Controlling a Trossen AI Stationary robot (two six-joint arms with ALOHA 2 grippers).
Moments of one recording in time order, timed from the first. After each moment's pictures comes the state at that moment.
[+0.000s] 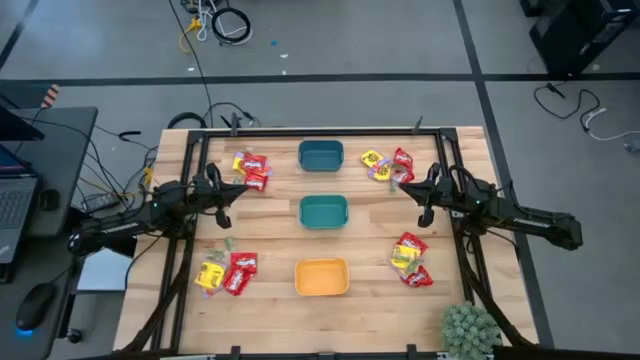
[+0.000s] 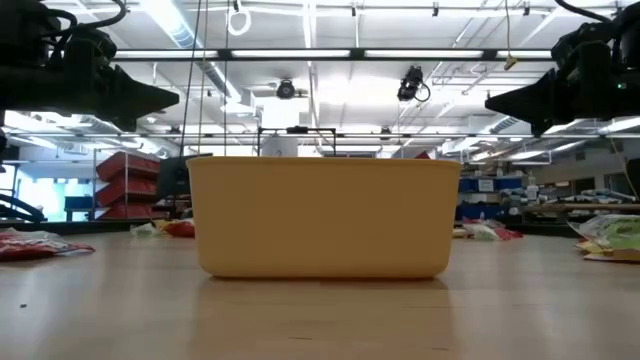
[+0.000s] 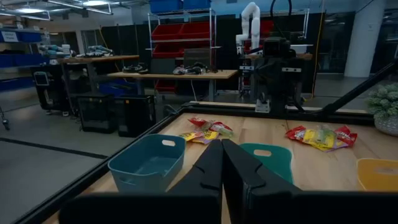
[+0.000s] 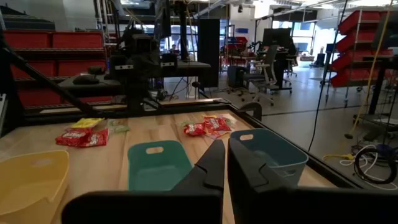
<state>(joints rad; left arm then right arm) 0.26 0.00 0.01 0.08 -0.04 0.02 -0.26 0.04 0.01 0.08 0.03 0.00</state>
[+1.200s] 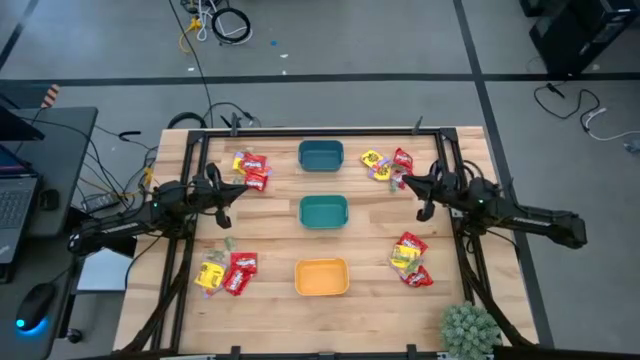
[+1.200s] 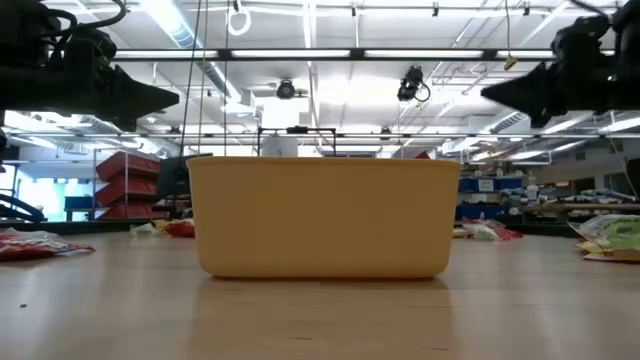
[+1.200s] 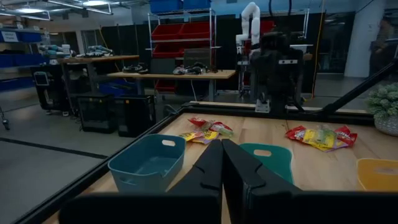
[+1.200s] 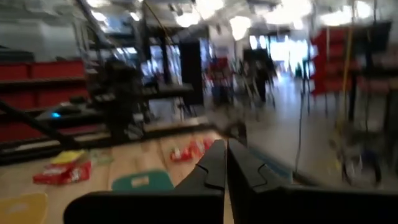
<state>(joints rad) 0.26 0.00 0.01 0.08 -0.04 0.02 -0.26 0.13 0.01 0.23 0.13 0.07</state>
